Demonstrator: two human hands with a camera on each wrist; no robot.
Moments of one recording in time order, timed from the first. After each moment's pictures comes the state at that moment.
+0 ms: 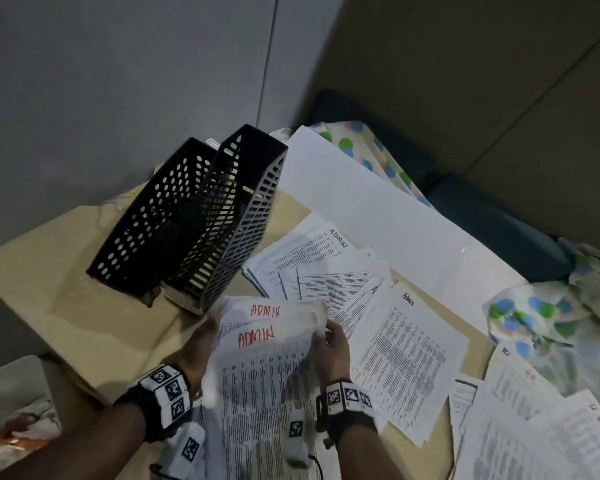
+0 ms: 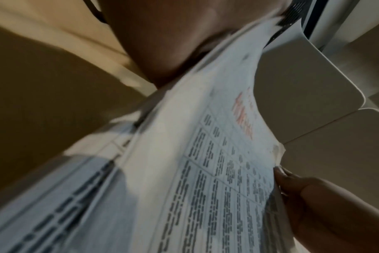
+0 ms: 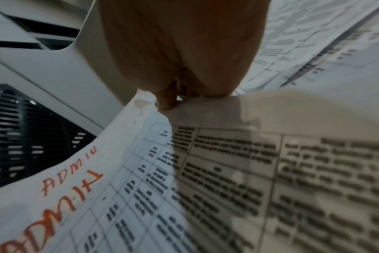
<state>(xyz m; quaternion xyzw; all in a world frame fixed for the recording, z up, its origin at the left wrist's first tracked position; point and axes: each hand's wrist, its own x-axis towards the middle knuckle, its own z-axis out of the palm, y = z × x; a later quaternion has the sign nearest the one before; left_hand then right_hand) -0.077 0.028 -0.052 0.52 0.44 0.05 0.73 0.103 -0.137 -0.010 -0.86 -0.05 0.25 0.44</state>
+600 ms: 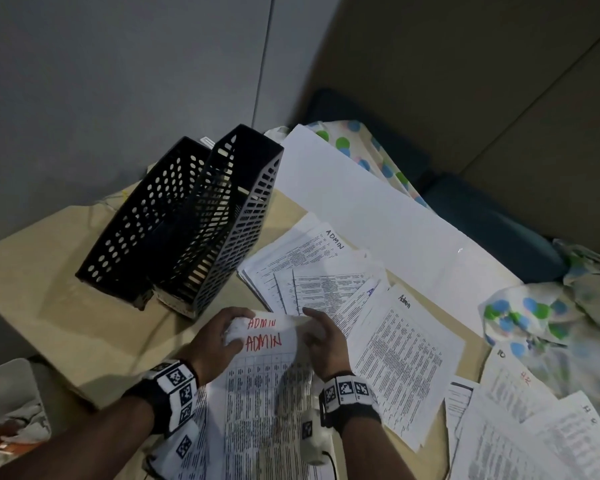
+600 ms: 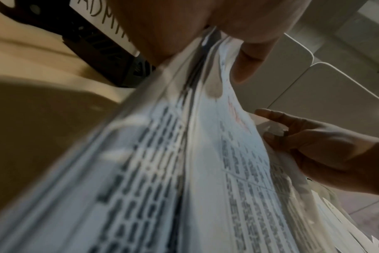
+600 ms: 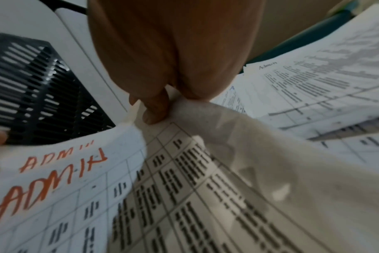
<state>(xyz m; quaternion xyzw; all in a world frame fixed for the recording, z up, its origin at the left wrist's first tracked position) -0.046 0.015 -0.001 0.69 0.32 0.11 0.64 0.127 -0.136 -0.005 -0.85 -0.23 0.27 0.39</state>
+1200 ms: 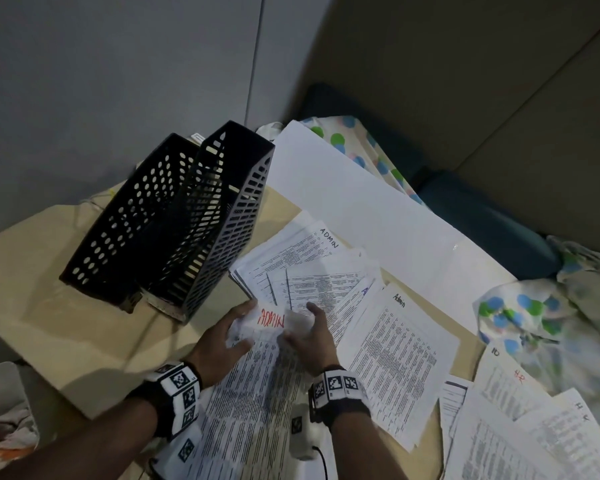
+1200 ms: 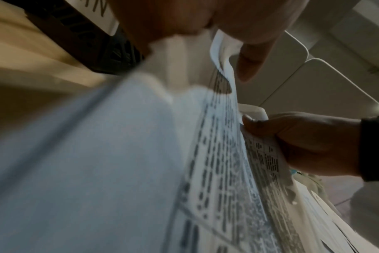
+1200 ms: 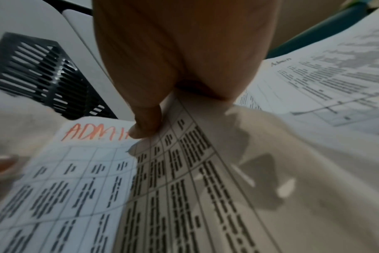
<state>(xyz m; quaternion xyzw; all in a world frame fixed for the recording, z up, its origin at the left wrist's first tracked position) -0.030 0.009 -0.010 0.71 0.28 0.09 0.64 0.130 -0.122 -0.004 -0.87 -0.18 0.32 0.33</state>
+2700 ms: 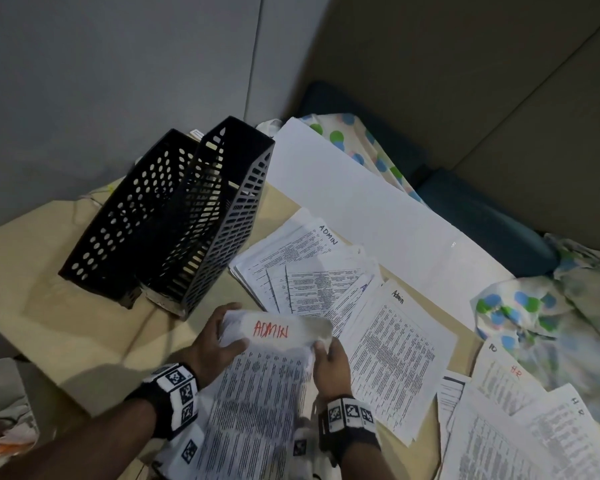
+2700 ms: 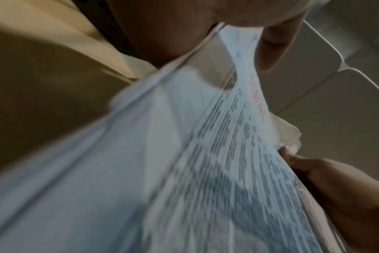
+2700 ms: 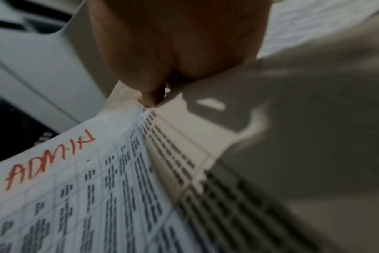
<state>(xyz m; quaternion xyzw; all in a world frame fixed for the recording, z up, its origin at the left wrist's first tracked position) -0.039 0.008 -0.018 0.64 0.33 0.09 0.69 0.112 -0.171 -0.029 -0.88 -0.09 0.24 0.41</state>
